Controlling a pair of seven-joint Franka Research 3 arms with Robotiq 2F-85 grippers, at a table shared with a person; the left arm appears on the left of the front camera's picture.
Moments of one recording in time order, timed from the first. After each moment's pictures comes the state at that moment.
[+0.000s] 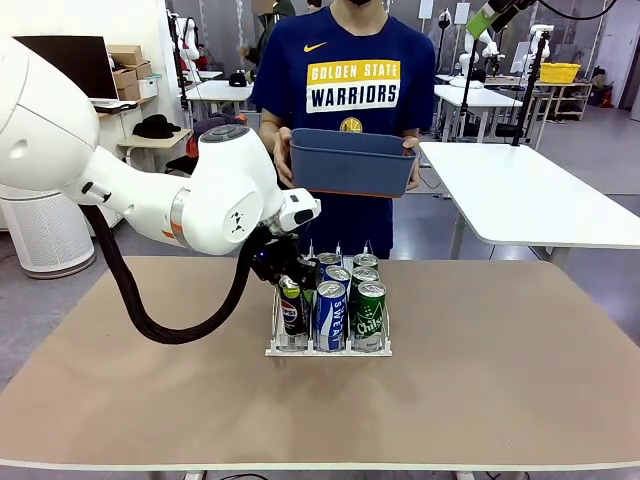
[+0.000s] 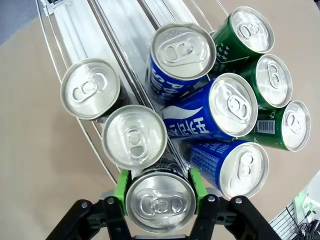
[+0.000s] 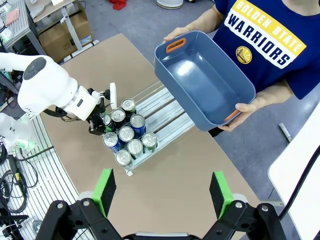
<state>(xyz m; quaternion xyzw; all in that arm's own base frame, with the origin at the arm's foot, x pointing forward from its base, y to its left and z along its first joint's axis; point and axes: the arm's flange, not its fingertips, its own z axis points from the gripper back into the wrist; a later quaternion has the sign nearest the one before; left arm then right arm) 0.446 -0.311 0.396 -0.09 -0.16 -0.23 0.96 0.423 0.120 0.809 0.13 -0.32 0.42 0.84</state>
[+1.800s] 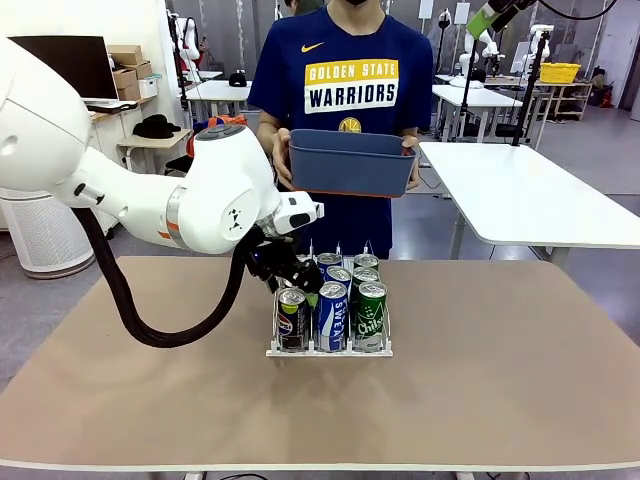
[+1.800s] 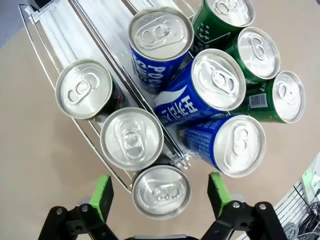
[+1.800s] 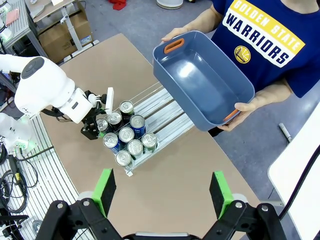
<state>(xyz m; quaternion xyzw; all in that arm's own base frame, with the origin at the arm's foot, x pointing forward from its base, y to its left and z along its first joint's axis) 0.433 -0.306 0.402 -0.09 -0.15 -0.28 0.94 0.423 0.120 0.809 0.13 -0.32 0.42 0.84</state>
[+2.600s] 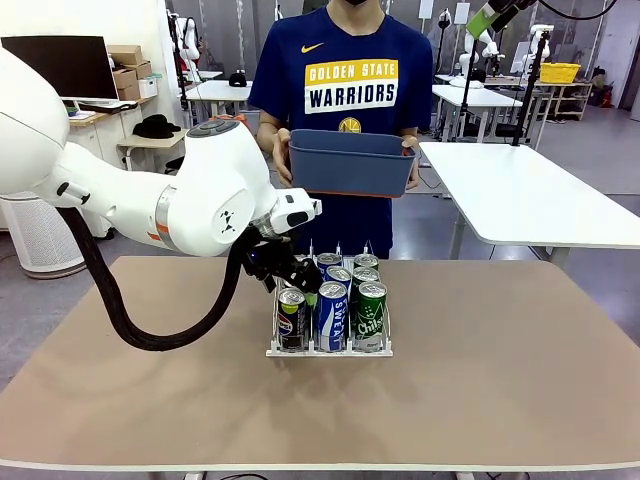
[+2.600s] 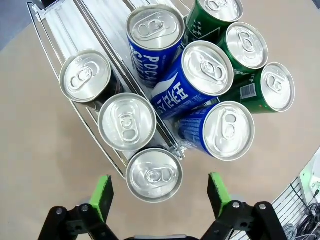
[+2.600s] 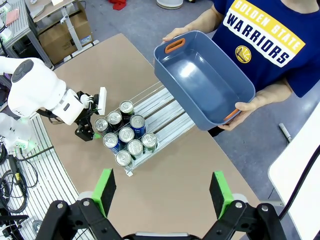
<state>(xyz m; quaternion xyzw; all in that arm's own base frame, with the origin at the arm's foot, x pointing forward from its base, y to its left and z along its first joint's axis) 0.417 -0.304 0.410 -0.09 -0.16 -0.27 0.94 0.423 0.120 0.809 0.13 -0.32 0.42 0.84</state>
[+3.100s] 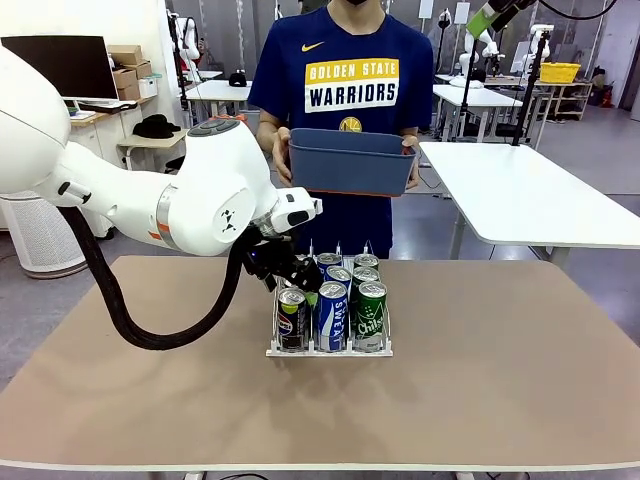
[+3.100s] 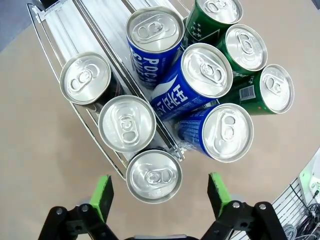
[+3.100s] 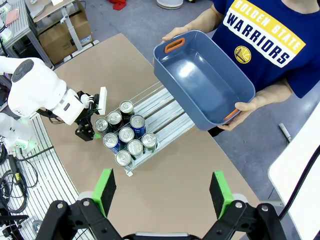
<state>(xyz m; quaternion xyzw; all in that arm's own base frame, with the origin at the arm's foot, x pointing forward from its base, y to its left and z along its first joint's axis) 0.418 -0.305 0.412 -0.09 -0.16 -0.27 0.94 0.423 0.120 0.809 0.13 -0.32 0.42 0.84</state>
